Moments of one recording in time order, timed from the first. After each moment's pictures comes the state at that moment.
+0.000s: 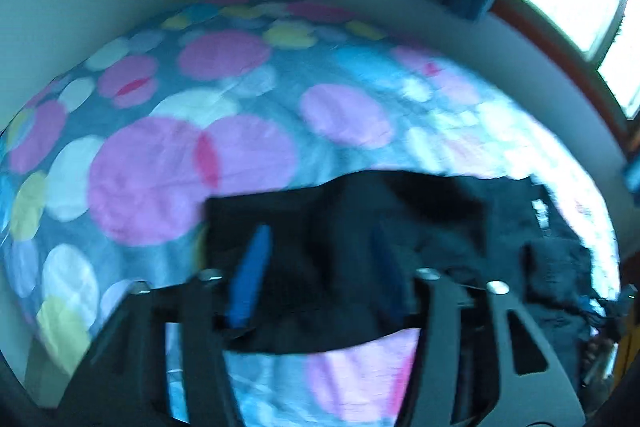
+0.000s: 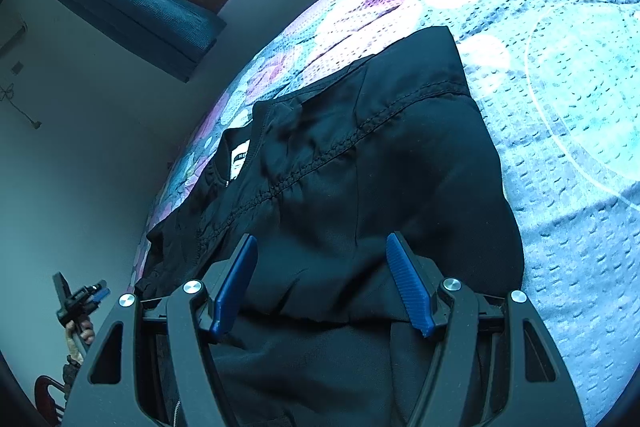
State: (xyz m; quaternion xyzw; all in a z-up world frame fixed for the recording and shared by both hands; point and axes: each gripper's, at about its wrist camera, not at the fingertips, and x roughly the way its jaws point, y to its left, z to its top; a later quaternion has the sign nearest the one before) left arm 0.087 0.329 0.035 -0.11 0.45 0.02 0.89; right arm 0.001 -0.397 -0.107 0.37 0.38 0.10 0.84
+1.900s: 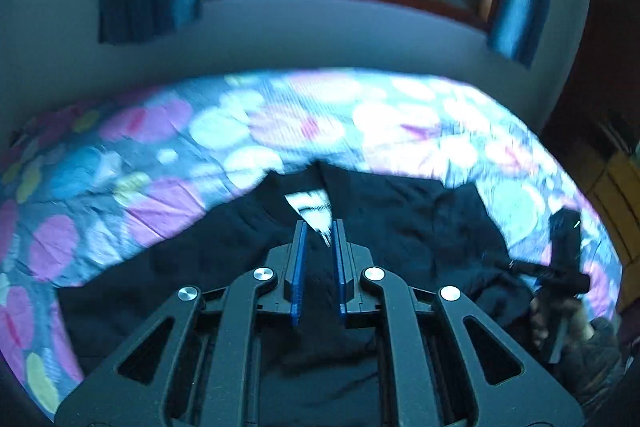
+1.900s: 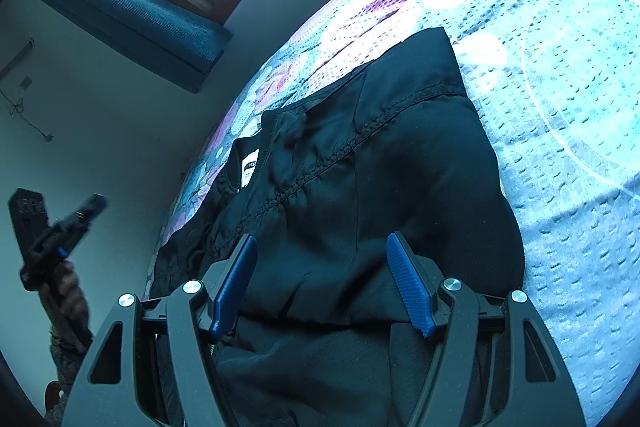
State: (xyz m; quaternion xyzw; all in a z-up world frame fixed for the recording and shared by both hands) left arm 0.125 -0.061 0.061 0.07 0.38 -0.28 0.88; right arm 0.001 -0.402 -0.106 0.39 0.36 0.11 0.84
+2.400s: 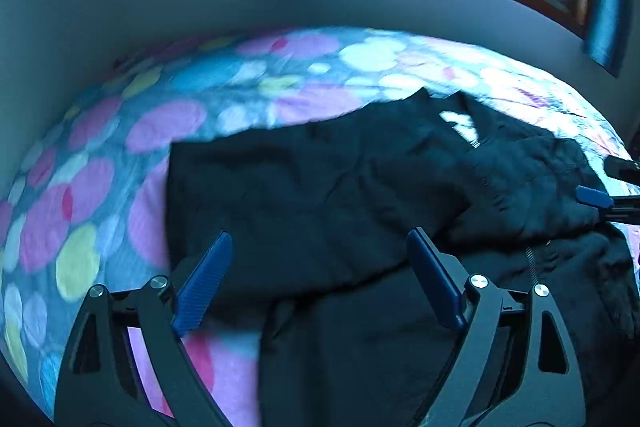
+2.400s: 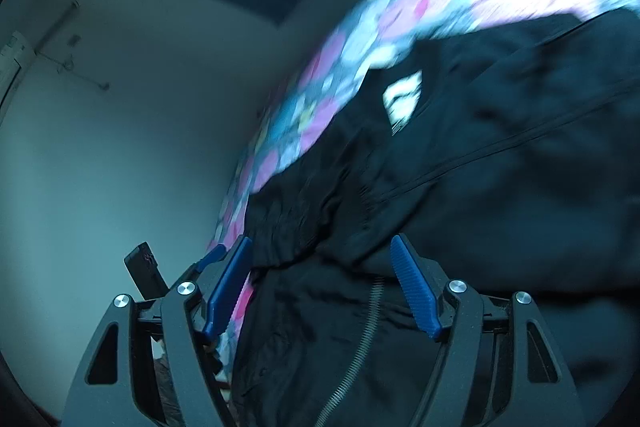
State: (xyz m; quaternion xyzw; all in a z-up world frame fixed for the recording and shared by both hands) left arm 0.065 0.106 -0.003 0.05 0.39 -0.08 0.92; right arm 0.063 -0.267 -0.056 0.38 0.43 0.28 0.77
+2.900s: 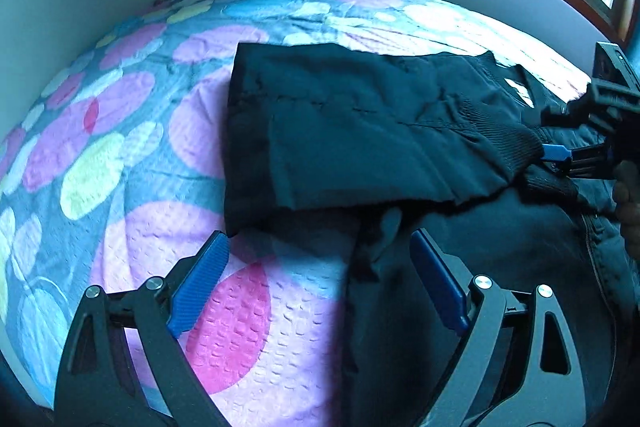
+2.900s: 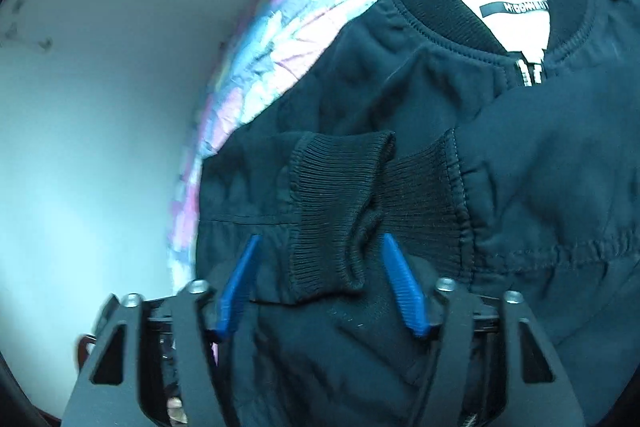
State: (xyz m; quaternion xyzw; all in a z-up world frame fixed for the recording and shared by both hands) left arm 0.058 0.157 -0.052 0.00 0.44 -0.02 0.90; right arm 0.160 -0.144 -0.099 0.31 0.54 0.26 0.74
